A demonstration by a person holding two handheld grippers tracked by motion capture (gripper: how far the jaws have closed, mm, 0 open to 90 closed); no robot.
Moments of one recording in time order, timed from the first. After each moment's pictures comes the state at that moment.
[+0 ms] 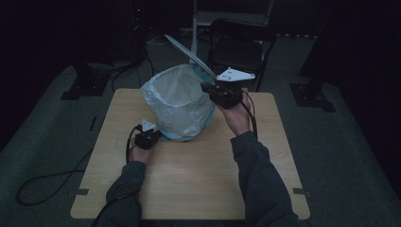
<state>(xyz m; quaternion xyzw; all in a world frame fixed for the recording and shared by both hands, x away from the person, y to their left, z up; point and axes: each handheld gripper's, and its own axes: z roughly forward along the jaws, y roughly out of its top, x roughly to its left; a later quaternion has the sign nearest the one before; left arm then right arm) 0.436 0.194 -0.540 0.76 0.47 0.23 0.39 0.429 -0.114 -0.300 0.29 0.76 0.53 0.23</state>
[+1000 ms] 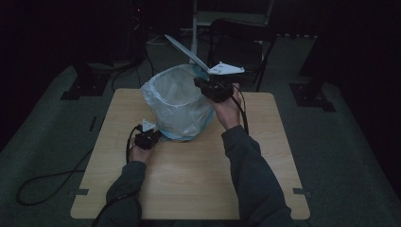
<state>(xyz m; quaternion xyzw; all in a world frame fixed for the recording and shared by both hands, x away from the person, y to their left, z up) 0.436 0.193 -0.540 0.76 0.47 0.23 0.38 0.447 -0.089 -0.297 0.32 0.75 0.53 0.23</state>
